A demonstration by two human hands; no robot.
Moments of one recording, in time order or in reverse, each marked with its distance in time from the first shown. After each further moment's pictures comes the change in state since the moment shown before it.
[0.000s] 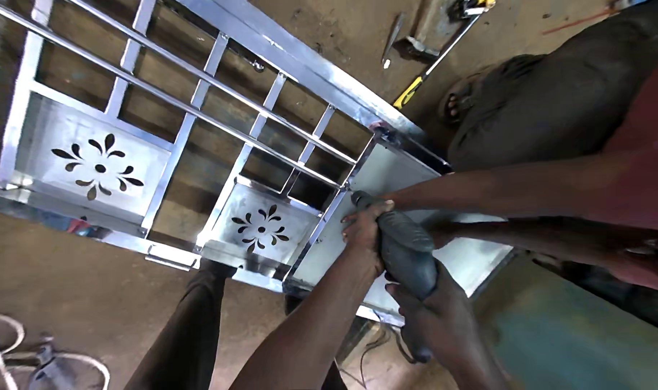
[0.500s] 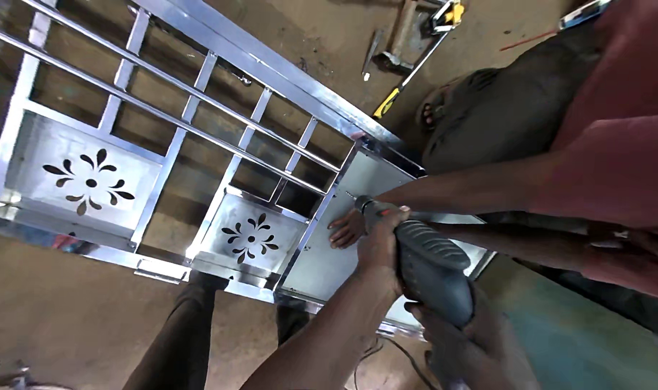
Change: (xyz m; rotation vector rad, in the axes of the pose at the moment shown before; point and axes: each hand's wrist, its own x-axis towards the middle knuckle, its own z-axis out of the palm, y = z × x) left_hand -0.048 -0.012 0.053 0.004 0.004 -0.014; right_hand -0.038 -0.018 -0.067 0.081 0.015 -0.009
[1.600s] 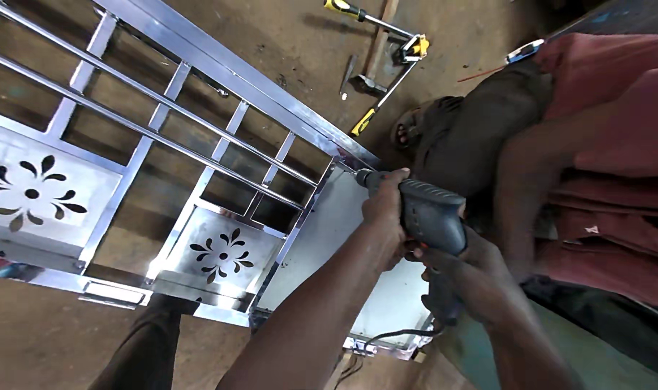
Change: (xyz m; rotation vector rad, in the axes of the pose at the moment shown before) left_hand 0.083 0.025 0.080 0.048 -0.133 -0.014; right_hand 0.105 -0.022 -0.039 0.129 0.077 -0.004
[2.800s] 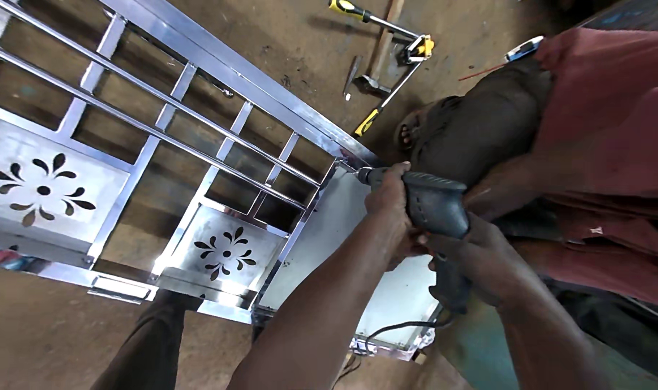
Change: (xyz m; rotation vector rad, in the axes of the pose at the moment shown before) left_hand -0.001 0.011 0.015 -0.054 0.054 0.029; right_hand 0.018 -0.023 -0.009 -0.030 -0.080 0.093
